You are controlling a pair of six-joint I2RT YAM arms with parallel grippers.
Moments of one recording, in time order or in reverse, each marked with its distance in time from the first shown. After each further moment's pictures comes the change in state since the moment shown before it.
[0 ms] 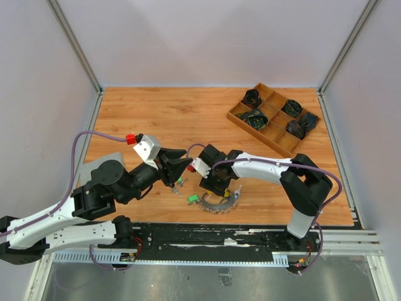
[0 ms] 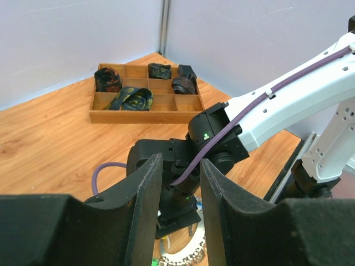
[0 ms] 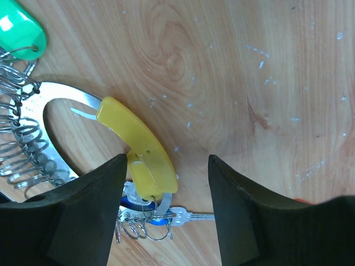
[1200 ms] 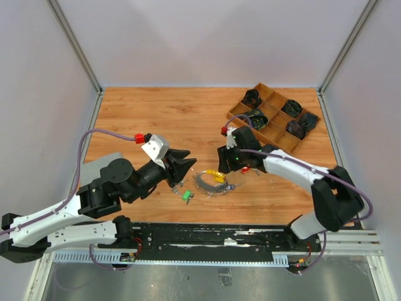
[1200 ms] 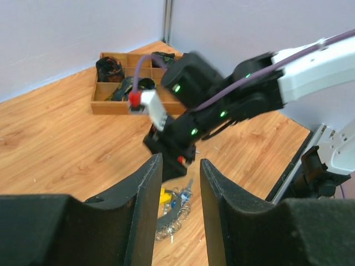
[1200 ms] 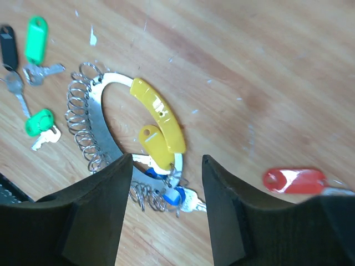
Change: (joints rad) left arm 0.000 0.034 0.000 -0.006 -0.012 0.000; right arm -0.266 -0.180 -0.150 0.307 -0.126 0.494
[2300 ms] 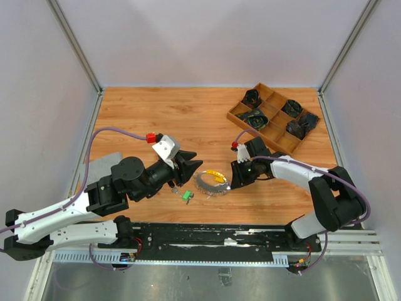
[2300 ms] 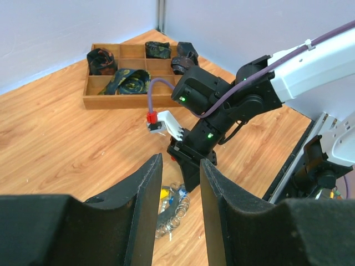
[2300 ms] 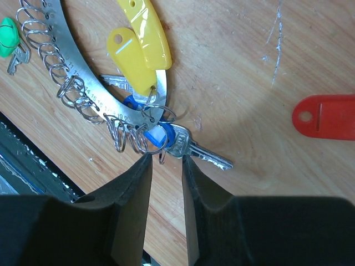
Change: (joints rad) left arm 0.000 0.068 0.002 0.016 0.027 0.003; right arm -0.156 -0.081 -0.198 -0.065 -0.273 -0.068
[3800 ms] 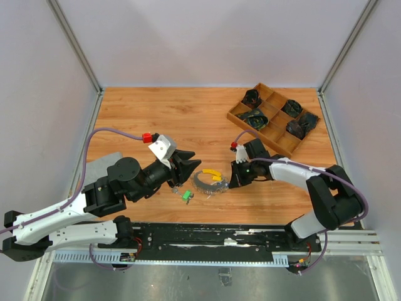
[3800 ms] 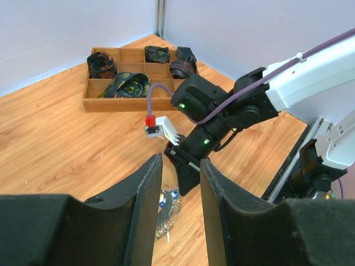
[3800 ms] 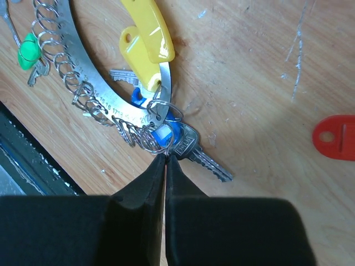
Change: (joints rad) left arm 0.000 -0.022 0.000 -0.001 -0.001 -0.008; right arm 0.016 0.032 -0.038 0.117 -0.043 0.063
